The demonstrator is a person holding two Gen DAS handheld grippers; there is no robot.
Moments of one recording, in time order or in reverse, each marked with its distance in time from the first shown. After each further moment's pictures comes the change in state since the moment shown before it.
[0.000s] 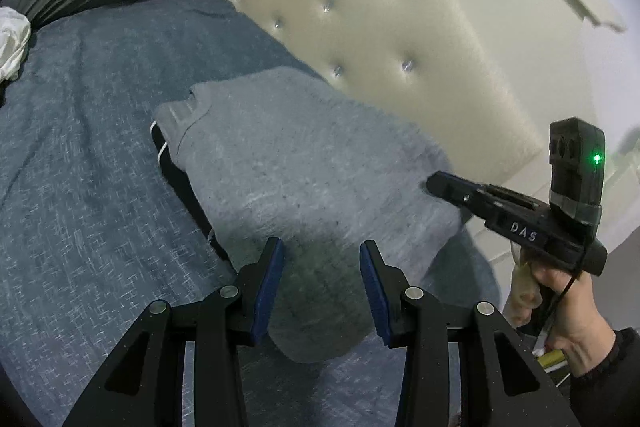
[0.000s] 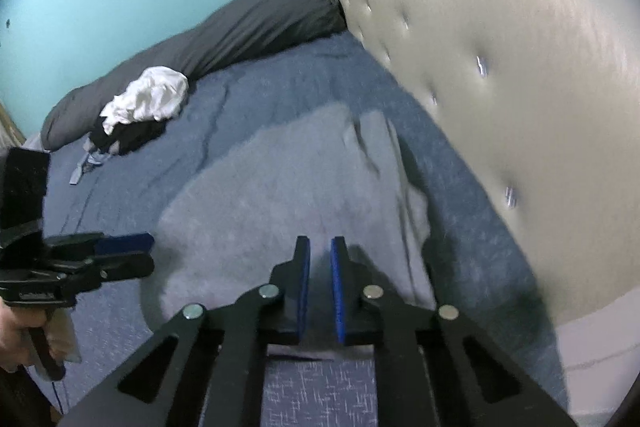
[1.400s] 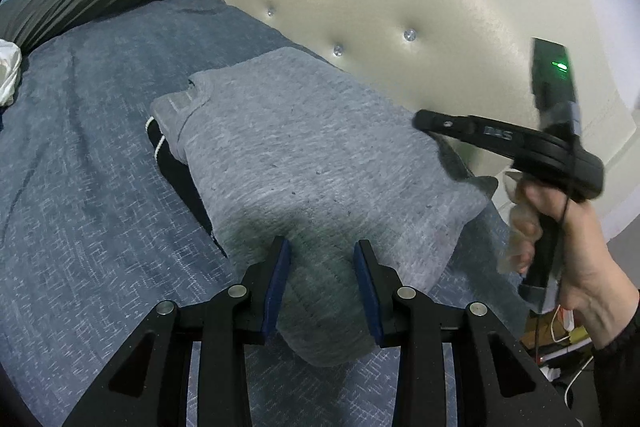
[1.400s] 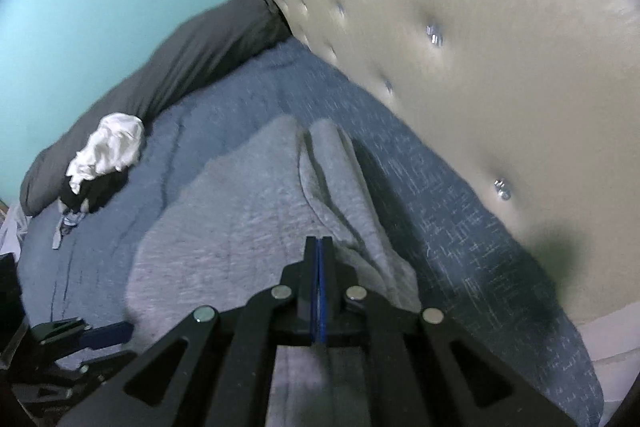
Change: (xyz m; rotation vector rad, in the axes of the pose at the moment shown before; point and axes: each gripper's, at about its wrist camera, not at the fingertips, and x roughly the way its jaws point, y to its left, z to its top) left arm 0.009 -0.007 -0.008 0.100 0.026 0.055; right arm 0.016 -0.024 0.026 0.195 -0.066 -0.037
